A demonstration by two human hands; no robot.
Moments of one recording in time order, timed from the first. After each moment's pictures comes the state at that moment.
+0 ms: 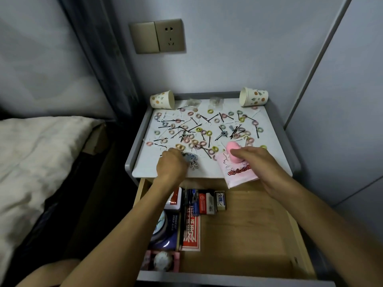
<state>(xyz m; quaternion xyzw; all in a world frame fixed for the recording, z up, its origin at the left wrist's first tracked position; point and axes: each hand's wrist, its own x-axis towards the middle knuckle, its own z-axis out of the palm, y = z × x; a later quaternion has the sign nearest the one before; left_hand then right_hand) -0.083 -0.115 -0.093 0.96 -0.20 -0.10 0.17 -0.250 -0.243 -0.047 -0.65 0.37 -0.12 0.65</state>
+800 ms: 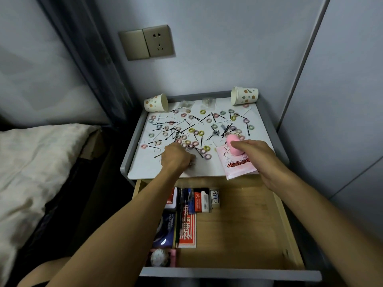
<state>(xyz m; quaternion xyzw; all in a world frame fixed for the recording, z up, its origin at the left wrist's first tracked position) -0.086 -0.152 -0.087 0.94 -0.14 -0.16 0.26 -0.267 -0.264 -0.043 -0.62 0.38 -0.14 0.67</state>
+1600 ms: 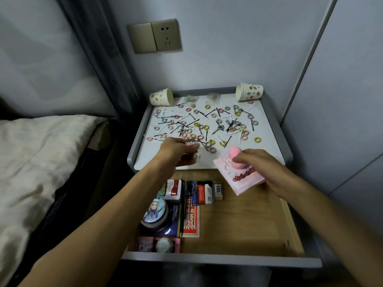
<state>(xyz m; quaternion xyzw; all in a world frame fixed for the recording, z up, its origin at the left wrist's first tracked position) -0.112 -0.097 -0.038 0.72 -0.12 -0.36 0.59 -0.286 -0.247 -0.055 -0.69 0.34 -0.04 0.64</state>
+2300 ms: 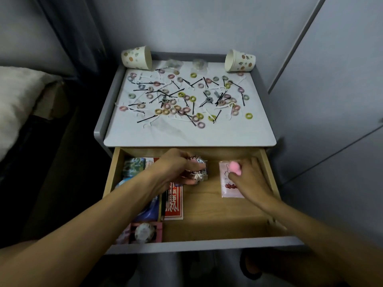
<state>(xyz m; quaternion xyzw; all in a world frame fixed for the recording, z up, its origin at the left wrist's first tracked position) -0.144 -0.083 -0.107 0.67 -0.13 -0.54 0.48 -0.307 -0.238 -0.189 -0.85 0.44 -0.05 0.28</state>
